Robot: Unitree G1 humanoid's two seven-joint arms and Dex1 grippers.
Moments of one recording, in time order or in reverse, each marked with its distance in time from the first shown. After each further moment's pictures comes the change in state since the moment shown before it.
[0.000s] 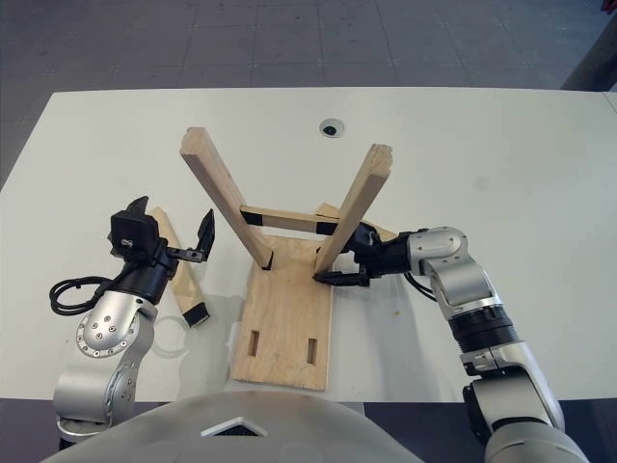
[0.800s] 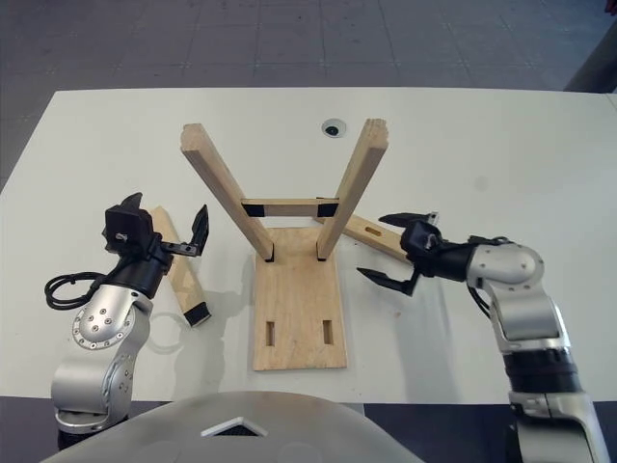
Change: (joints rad) left arm -0.067 0.004 0.066 0.061 -0.027 0.007 -0.009; right arm 0.331 -0.170 -0.319 -0.293 -0.087 -0.105 -0.228
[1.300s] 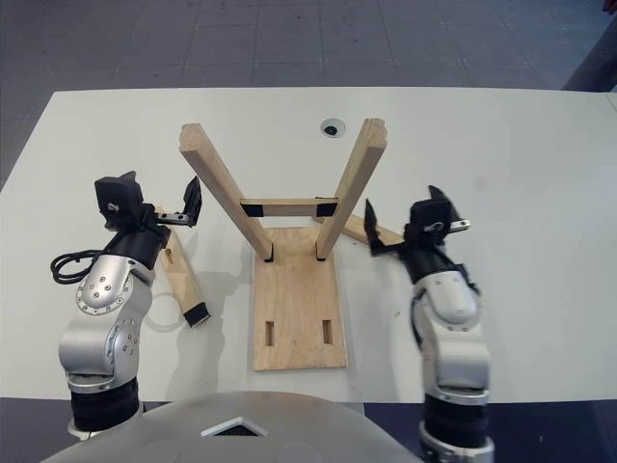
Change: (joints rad) left arm -0.159 -0.077 0.071 0.135 -0.059 -0.001 0.011; right arm 0.101 0.649 0.049 -0.420 -0.149 0.392 -0.934
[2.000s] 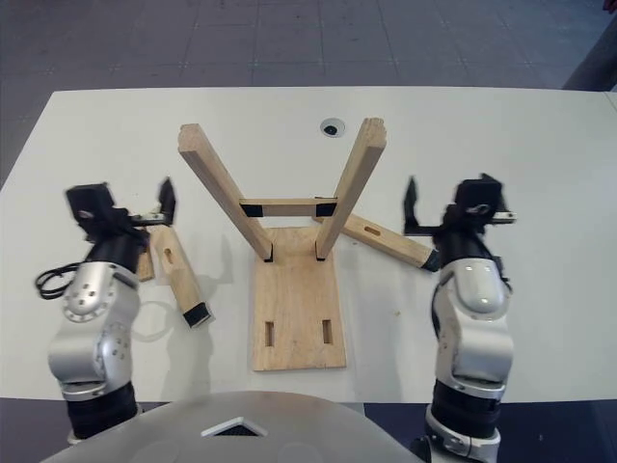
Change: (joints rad) left arm 0.125 -0.098 -0.097 -0.075 -0.014 0.030 0.076; right arm -0.039 -0.074 -0.033 -0.120 0.081 0.094 0.027
